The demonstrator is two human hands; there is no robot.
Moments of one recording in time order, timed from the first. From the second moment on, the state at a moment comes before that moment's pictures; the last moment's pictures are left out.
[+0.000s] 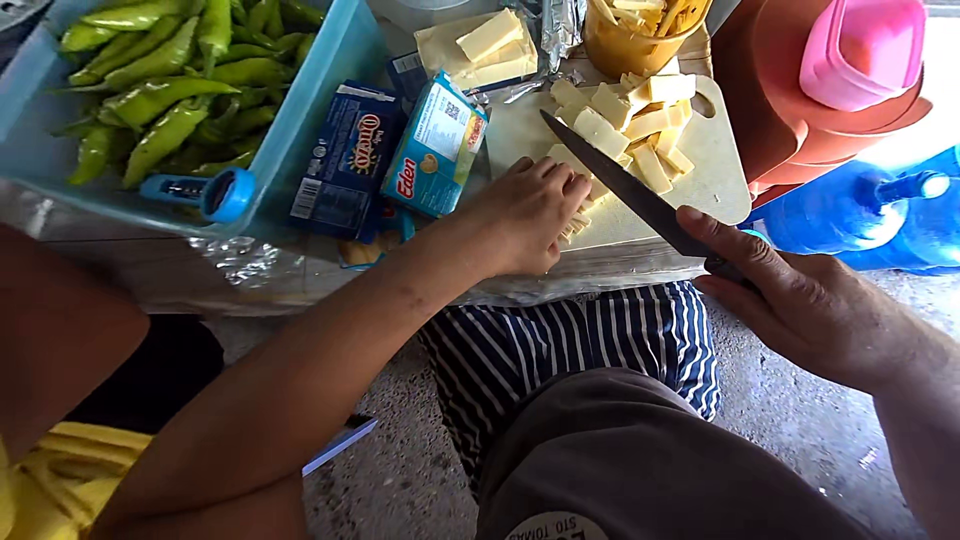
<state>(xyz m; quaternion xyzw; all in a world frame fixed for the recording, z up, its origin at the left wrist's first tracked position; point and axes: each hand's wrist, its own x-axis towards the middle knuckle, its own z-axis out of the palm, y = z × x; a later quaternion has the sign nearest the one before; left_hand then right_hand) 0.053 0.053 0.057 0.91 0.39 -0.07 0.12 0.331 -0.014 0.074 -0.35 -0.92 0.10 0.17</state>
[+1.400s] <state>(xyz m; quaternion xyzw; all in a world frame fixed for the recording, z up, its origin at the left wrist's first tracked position) 0.079 0.053 0.054 0.19 0.46 0.54 0.68 0.300 0.009 0.012 -0.29 -0.56 0.74 0.23</state>
